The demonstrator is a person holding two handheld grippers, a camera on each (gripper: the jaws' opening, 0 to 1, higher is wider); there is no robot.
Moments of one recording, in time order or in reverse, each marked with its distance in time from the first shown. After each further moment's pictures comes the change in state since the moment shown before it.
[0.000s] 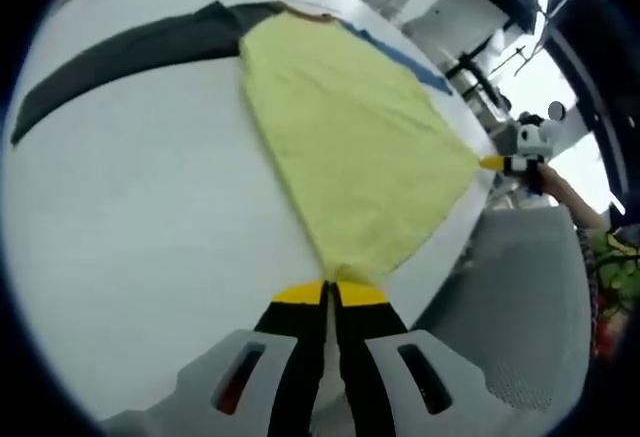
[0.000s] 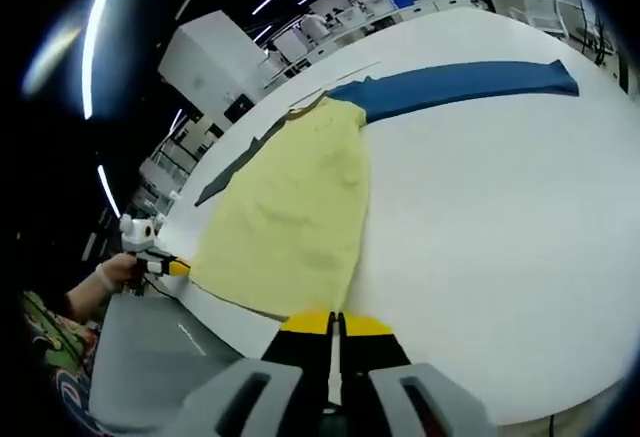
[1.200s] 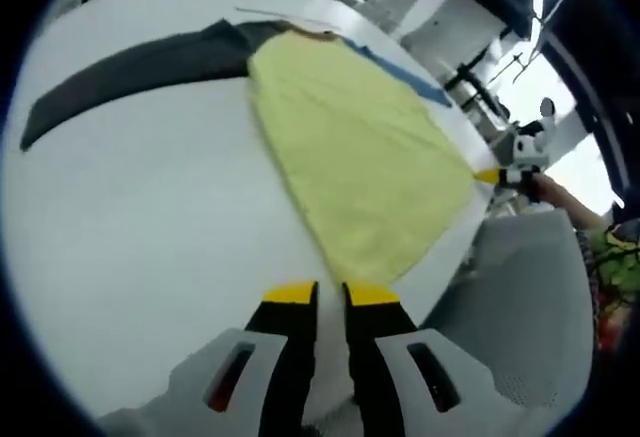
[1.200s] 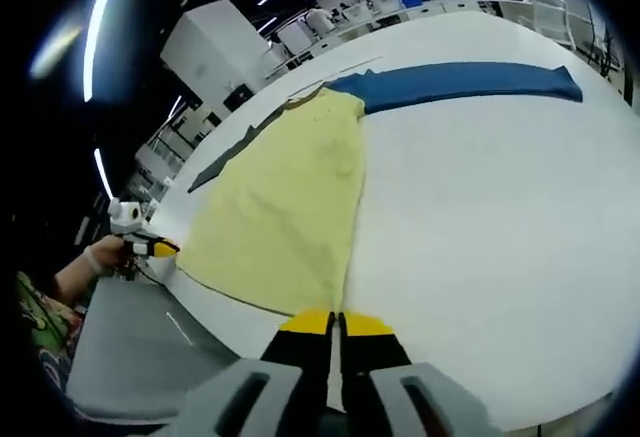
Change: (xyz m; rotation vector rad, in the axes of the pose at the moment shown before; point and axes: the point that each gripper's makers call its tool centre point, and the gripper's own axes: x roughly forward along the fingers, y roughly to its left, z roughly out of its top) left arm -0.011 0.008 0.009 0.032 -0.086 0.021; right arm 0.001 -0.009 -0.006 -0.065 0.003 -0.027
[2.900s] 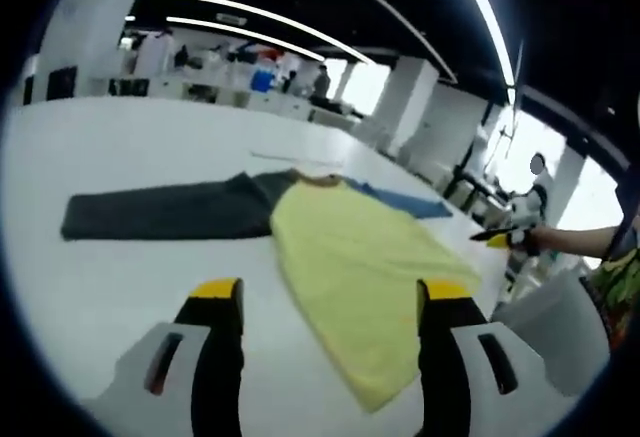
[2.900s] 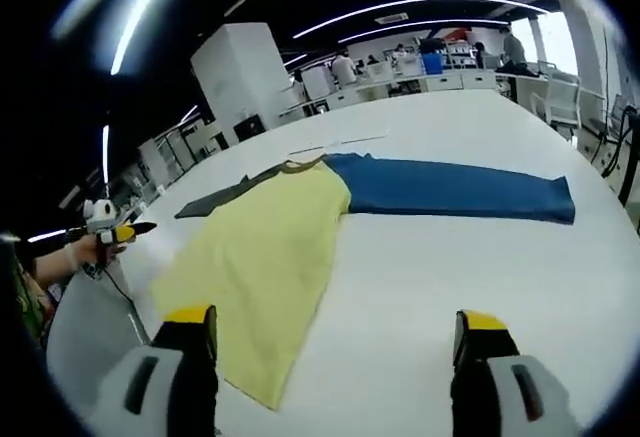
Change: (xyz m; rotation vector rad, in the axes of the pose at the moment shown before) left arm -0.047 -0.001 0.100 0.075 -0.555 0.053; right arm -0.009 -0.034 0.095 -0.196 -0.226 -0.080
